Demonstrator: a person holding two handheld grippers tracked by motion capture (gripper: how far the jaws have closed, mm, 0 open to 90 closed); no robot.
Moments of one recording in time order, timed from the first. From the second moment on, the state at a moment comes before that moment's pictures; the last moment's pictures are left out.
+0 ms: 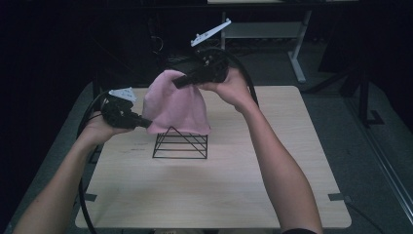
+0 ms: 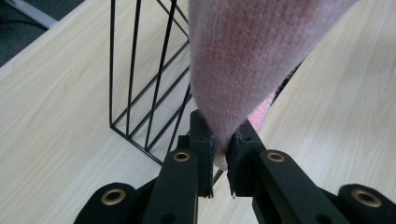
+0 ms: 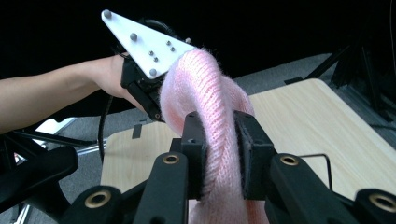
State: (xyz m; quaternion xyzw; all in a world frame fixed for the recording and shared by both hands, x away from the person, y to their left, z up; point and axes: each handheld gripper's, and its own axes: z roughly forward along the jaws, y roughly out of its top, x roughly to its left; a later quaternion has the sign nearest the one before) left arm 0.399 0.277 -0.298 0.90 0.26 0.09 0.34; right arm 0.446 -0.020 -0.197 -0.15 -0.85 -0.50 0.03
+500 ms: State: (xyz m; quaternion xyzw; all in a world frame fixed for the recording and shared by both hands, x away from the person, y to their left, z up) left arm 0.396 0.278 -0.319 0.90 0.27 0.08 0.33; right arm 0.446 -0.023 -0.222 -0.17 -0.85 -0.49 0.05
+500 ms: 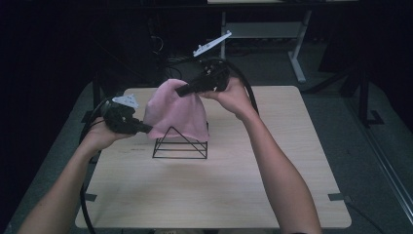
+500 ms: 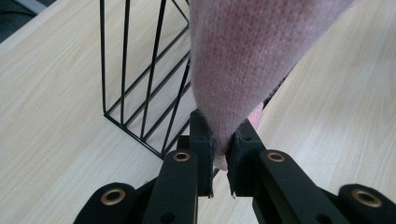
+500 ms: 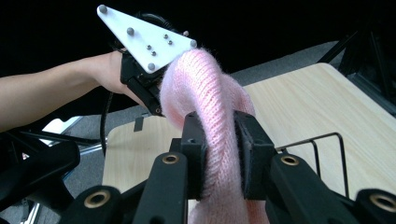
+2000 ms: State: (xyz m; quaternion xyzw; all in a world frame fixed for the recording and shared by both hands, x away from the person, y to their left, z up) left arm 0.399 0.271 -0.385 0.93 0.27 0.07 0.23; right arm 0.446 -0.011 -0.304 -0.18 -0.86 -0.47 0.11
